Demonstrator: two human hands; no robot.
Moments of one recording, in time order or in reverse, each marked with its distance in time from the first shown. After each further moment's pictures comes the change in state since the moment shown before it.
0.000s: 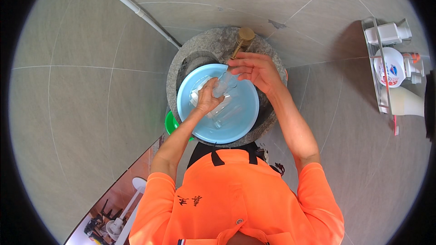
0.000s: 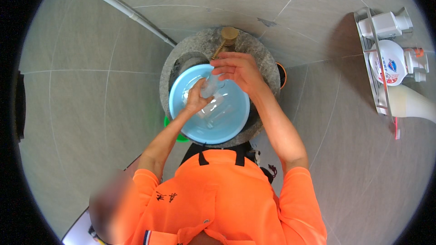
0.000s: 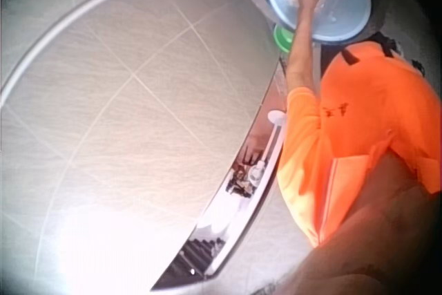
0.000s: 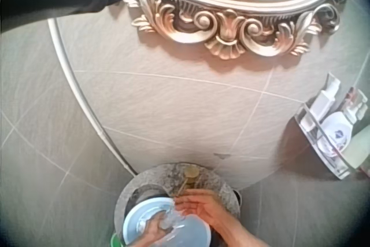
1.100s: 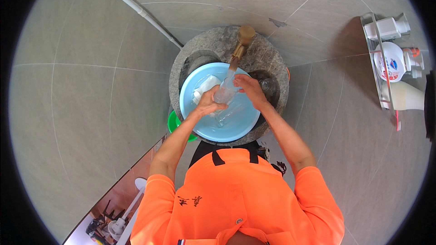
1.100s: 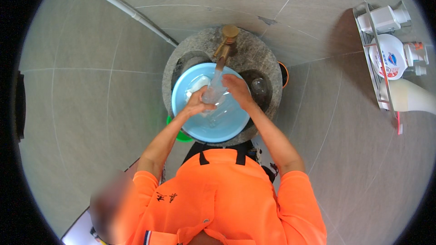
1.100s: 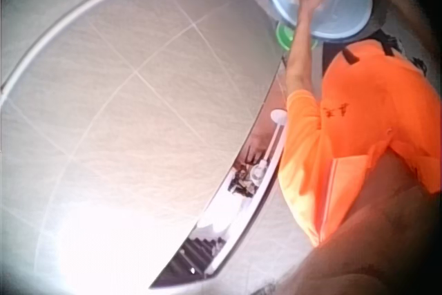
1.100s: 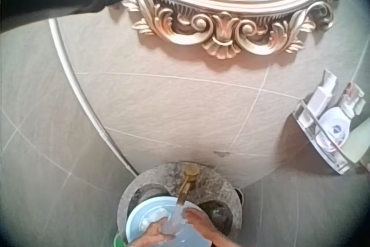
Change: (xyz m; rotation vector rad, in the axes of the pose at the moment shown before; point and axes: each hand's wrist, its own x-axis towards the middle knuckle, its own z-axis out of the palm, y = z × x) left_hand -0.014 -0.003 -0.015 -0.406 -0.374 -0.118; right_hand 0.001 0.116 -0.055 -0.462 0.193 -0.040
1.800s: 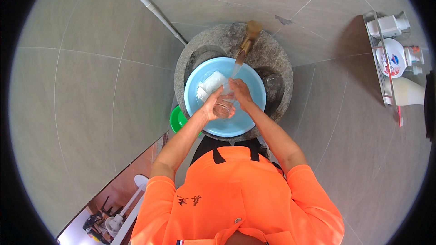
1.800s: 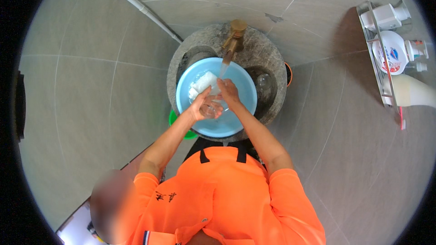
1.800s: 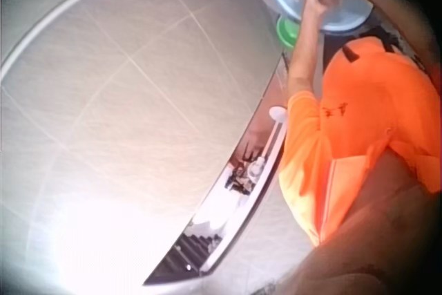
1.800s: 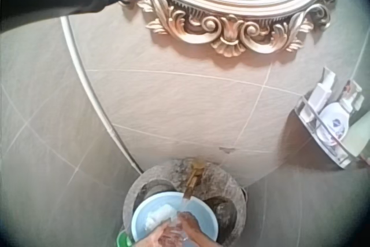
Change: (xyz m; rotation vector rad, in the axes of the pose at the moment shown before) left_hand -0.023 0.005 0.010 -1.170 -0.208 -0.707; right_hand 0.002 0.043 0.061 0.069 0.160 0.177
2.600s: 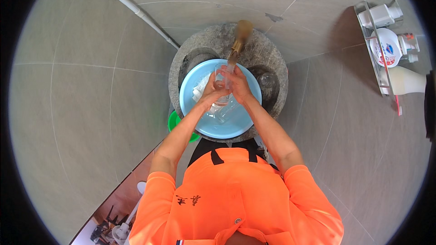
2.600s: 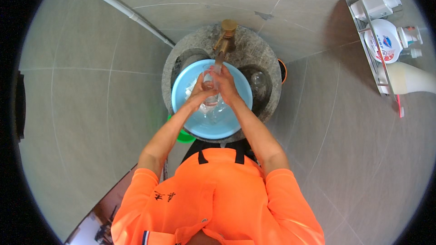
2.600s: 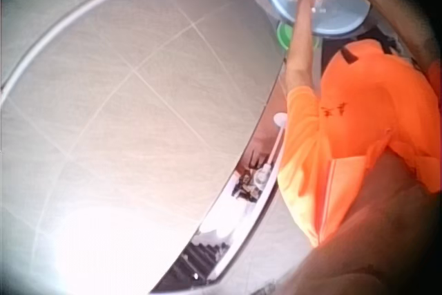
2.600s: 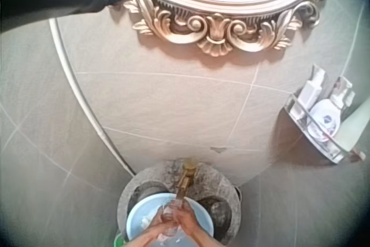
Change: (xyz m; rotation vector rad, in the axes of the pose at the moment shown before) left_hand 0.019 0.024 0.022 0.605 0.157 0.611; right_hand 0.004 -0.037 -0.002 0.463 -0.199 -0.209
